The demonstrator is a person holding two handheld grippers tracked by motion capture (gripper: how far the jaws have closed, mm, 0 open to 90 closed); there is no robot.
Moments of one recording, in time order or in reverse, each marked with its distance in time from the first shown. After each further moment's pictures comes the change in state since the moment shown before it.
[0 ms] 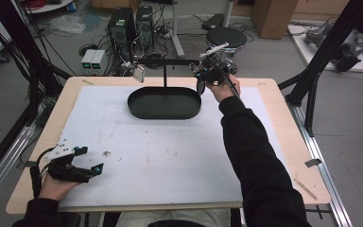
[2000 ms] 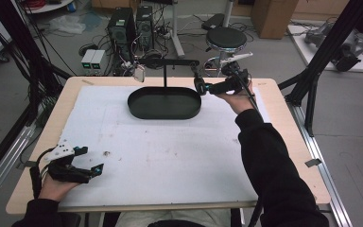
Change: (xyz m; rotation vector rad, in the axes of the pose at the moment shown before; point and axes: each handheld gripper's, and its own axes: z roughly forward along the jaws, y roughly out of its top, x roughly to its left) left arm -0.002 0.001 -0.001 -0.009 -0.004 0.010; right arm -0.010 -0.042 -0.048 -0.022 -0.056 0.130
